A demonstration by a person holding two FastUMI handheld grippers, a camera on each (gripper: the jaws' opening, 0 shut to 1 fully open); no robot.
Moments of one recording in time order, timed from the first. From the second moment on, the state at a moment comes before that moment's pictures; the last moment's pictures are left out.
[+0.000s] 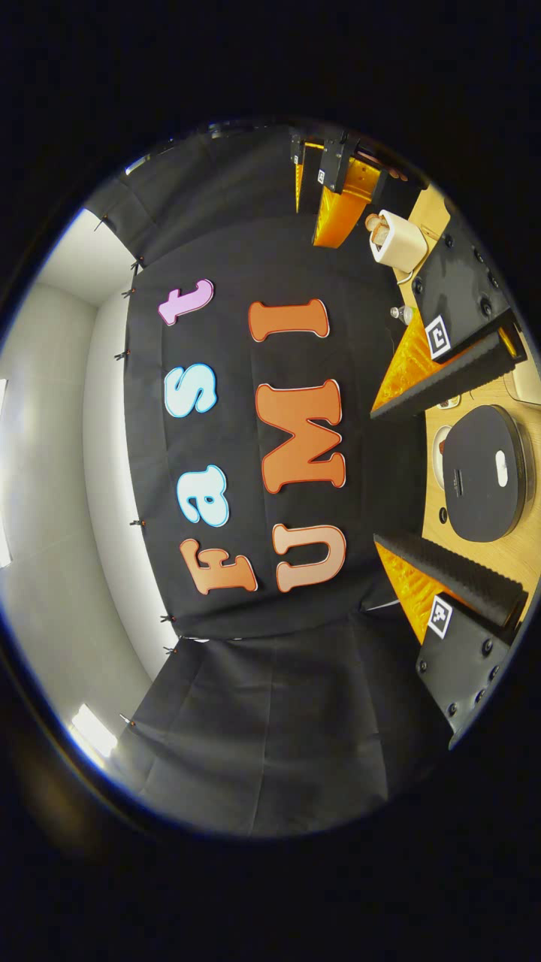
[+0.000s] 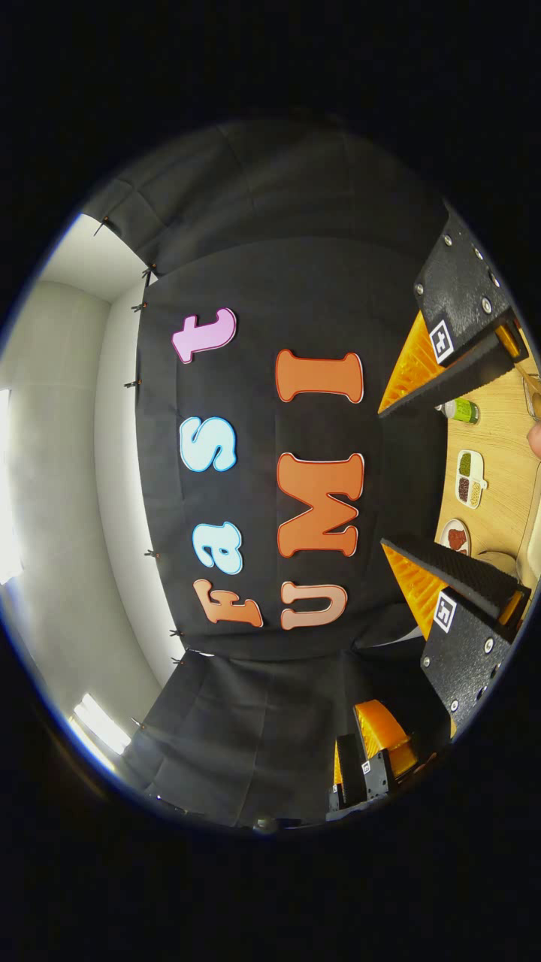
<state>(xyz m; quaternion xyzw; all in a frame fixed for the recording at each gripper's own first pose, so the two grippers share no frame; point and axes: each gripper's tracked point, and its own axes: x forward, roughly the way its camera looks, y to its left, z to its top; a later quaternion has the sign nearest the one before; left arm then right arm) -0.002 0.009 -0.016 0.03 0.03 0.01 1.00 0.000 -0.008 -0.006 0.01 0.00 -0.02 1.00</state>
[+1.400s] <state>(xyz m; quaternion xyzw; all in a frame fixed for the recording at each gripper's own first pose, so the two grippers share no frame) 0.024 0.048 -0.228 -0.04 0.53 -0.03 0.85 -0.001 -0.056 -0.044 -0.03 0.05 -0.06 1.00</state>
